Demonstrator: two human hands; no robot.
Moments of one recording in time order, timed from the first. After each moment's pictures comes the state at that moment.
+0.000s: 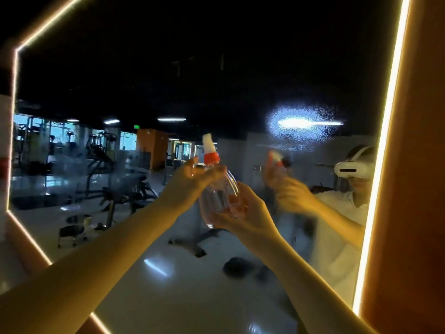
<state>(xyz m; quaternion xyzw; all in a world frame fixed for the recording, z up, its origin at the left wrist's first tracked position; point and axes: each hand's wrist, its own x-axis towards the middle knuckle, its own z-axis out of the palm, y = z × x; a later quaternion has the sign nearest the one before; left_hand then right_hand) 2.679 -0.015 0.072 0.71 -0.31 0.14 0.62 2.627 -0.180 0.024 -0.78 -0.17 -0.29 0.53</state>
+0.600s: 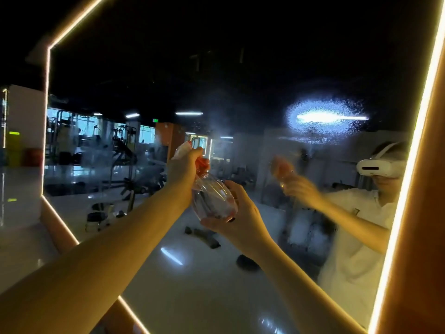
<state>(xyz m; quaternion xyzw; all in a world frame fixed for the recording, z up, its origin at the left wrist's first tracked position) 2.708 0.012 0.074 0.59 -0.13 0.20 0.77 2.638 -0.135 -0.004 -0.83 -0.19 -0.31 0.42</state>
